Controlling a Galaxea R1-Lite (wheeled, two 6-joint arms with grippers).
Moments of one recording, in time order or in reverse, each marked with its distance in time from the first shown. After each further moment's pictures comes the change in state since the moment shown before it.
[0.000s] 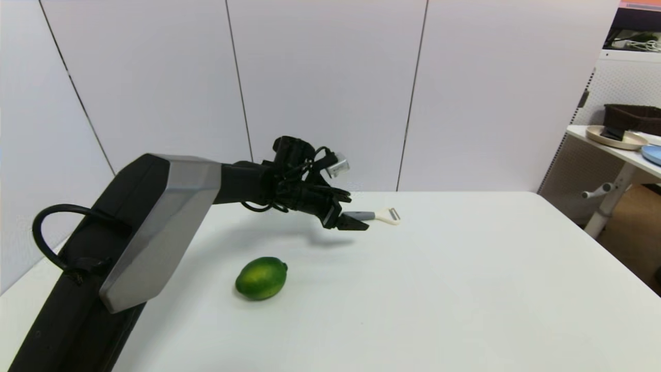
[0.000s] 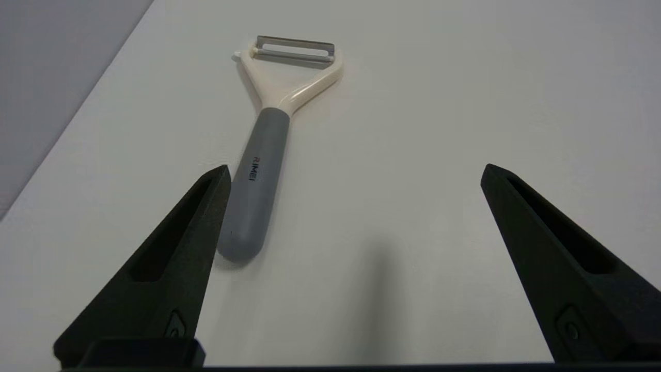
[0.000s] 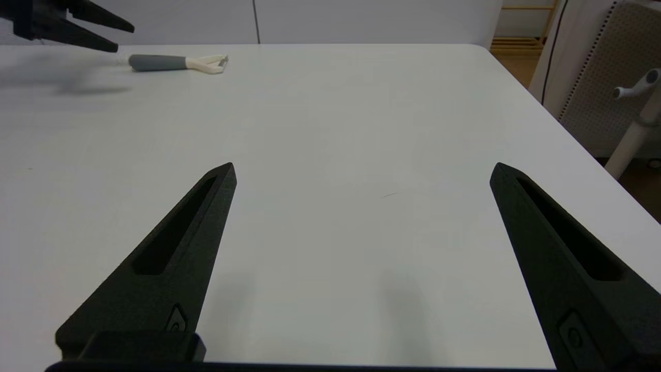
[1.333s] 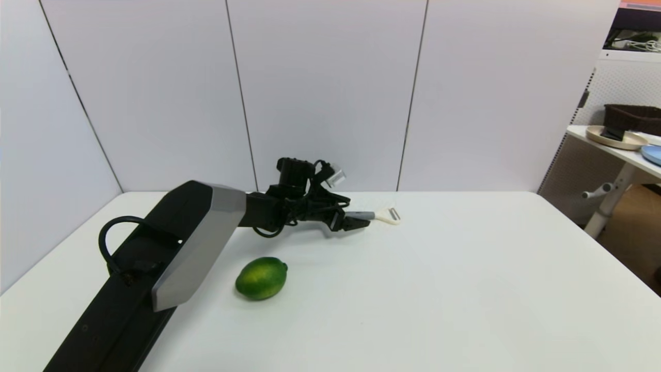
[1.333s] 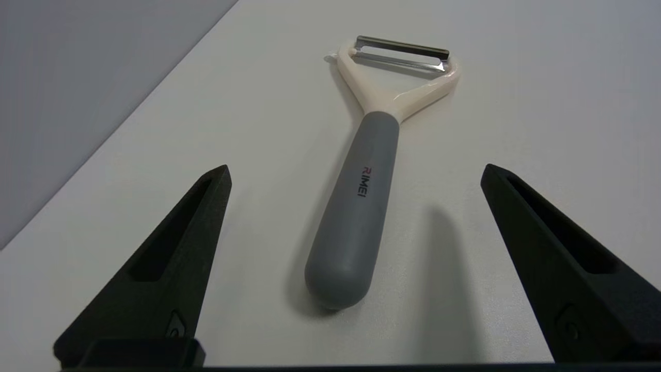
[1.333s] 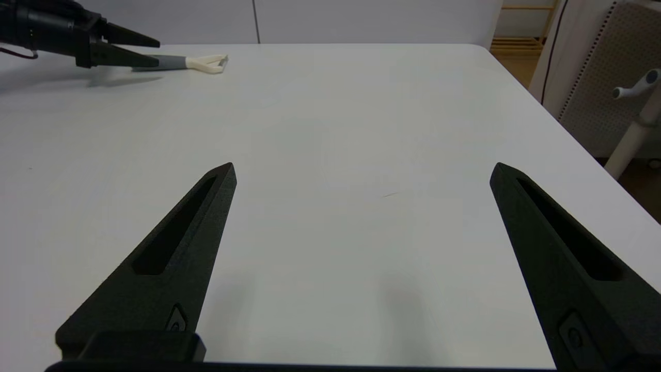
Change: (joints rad) left arm 0.020 0.161 0.000 -0.359 0.049 -0.161; right arm 0.000 0.000 0.000 0.000 0.000 0.000
